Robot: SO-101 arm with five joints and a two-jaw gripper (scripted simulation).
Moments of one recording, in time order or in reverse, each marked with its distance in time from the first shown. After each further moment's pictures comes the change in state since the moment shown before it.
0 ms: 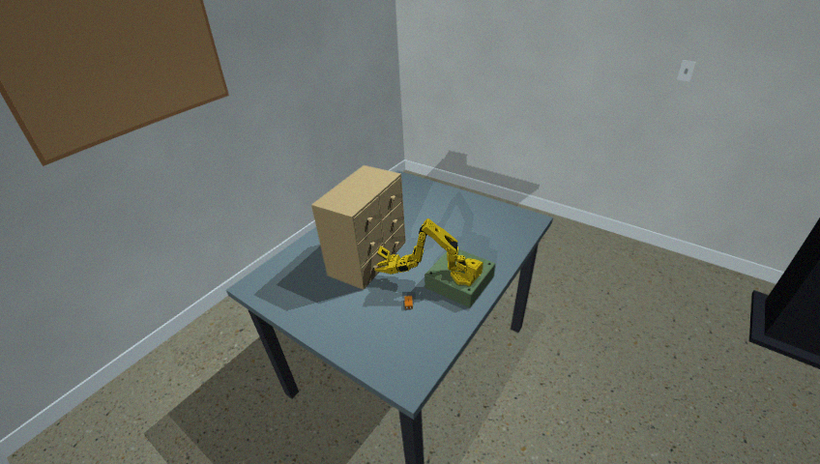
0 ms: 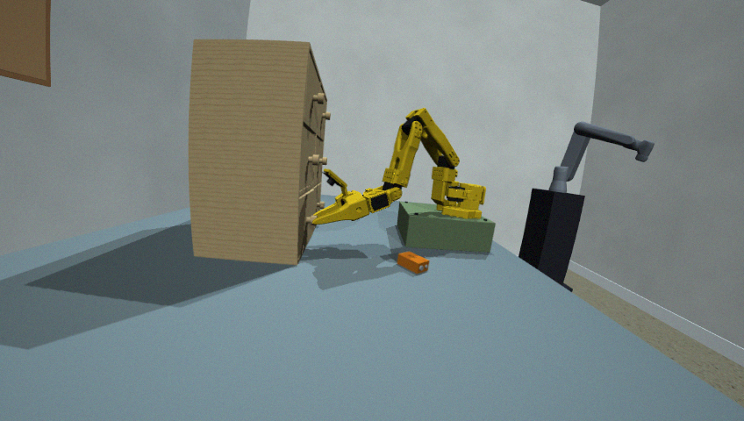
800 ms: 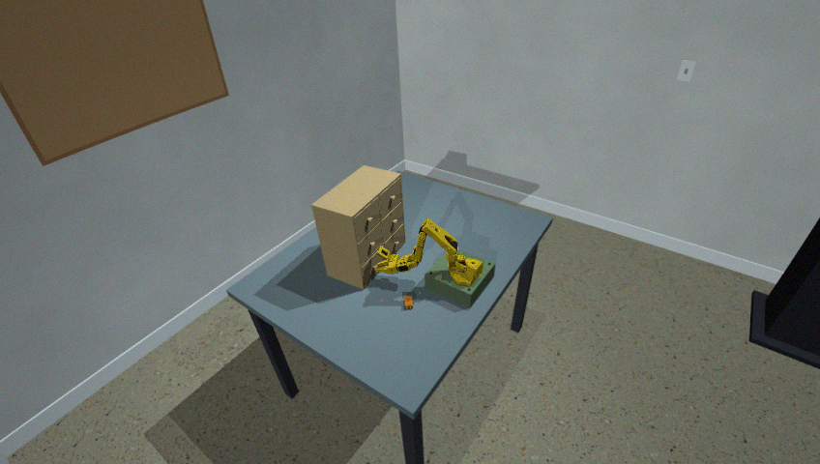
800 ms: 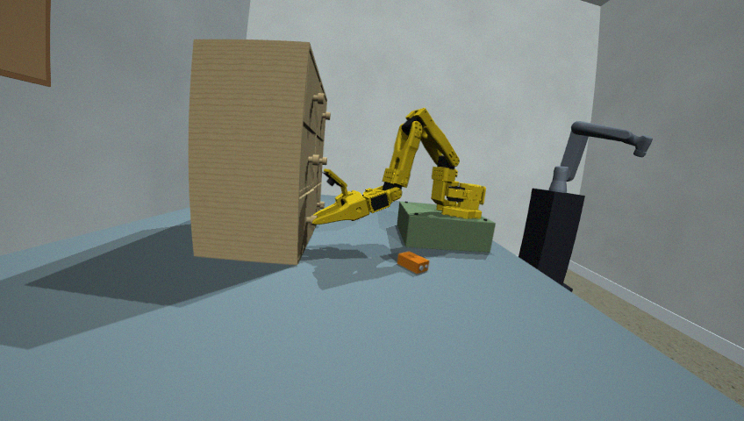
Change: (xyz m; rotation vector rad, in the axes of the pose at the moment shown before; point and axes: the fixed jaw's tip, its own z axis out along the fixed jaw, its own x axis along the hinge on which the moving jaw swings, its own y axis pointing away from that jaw) arm 0.000 0.000 0.000 0.000 0.000 0.000
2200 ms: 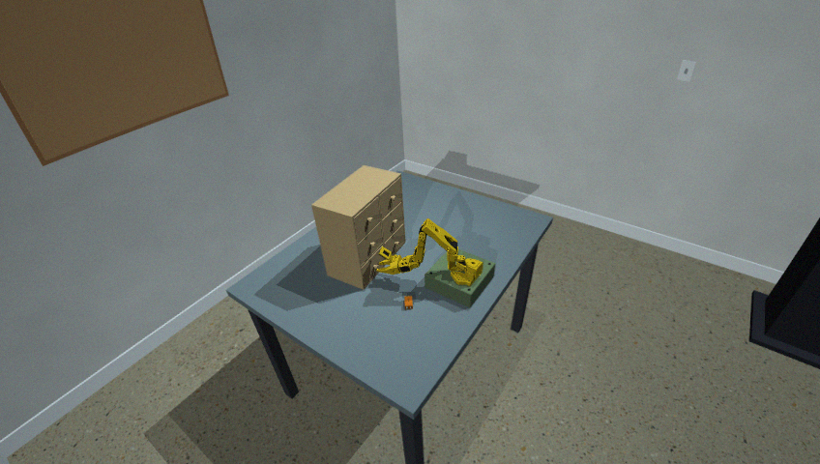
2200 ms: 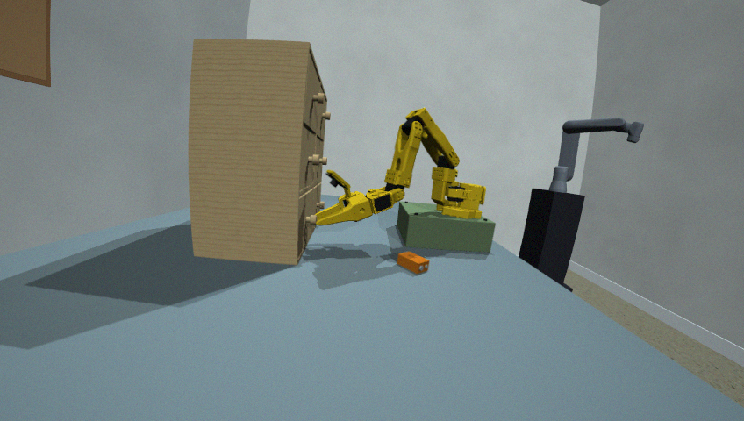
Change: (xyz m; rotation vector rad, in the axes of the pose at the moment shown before) arm 0.004 0.000 -0.005 0.000 0.002 0.000
